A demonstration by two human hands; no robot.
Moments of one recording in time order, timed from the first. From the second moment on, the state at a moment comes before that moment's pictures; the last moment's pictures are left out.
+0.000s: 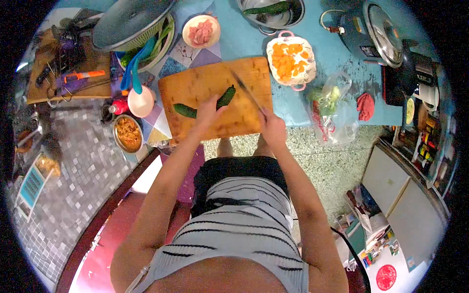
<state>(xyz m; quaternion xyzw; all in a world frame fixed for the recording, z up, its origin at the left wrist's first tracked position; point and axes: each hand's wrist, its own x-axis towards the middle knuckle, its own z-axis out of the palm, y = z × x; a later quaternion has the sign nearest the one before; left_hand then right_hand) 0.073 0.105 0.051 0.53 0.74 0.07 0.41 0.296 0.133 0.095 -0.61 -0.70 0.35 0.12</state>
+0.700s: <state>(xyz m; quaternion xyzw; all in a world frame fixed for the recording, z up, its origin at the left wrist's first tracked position) 0.066 0.080 0.051 0.56 0.73 0.21 0.33 0.245 0.111 0.021 -0.57 -0.78 0.25 -0.02</state>
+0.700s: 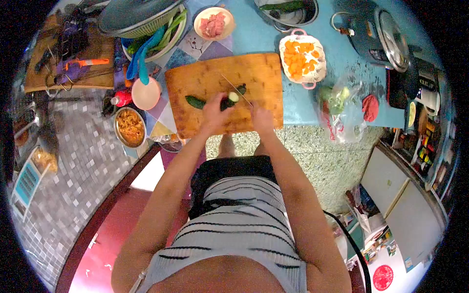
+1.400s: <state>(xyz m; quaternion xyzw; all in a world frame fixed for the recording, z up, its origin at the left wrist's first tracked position) 0.033 0.064 0.076 -0.19 0.51 0.68 0.50 0.249 0.118 0.014 -0.58 -0.75 0.31 0.01</state>
